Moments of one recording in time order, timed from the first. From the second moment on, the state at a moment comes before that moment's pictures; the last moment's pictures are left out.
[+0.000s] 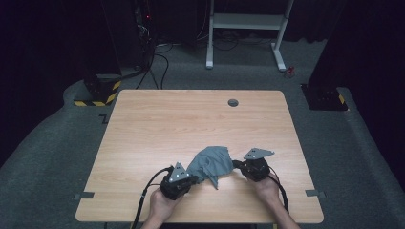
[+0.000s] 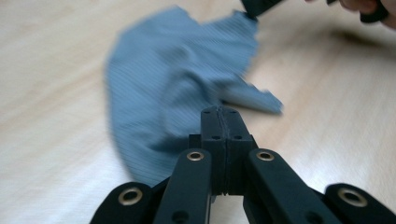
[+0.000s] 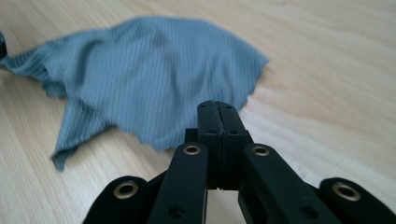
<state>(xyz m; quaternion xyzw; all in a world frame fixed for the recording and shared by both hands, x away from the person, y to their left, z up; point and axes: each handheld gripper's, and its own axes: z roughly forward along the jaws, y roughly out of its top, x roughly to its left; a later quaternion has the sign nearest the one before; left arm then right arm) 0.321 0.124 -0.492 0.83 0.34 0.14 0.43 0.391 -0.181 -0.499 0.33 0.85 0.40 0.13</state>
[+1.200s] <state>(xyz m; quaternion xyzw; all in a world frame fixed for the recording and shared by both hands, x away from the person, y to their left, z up) 0.422 0.164 -0.516 0.78 0.47 0.22 0.33 0.499 -0.138 -0.501 0.44 0.81 0.36 0.16</state>
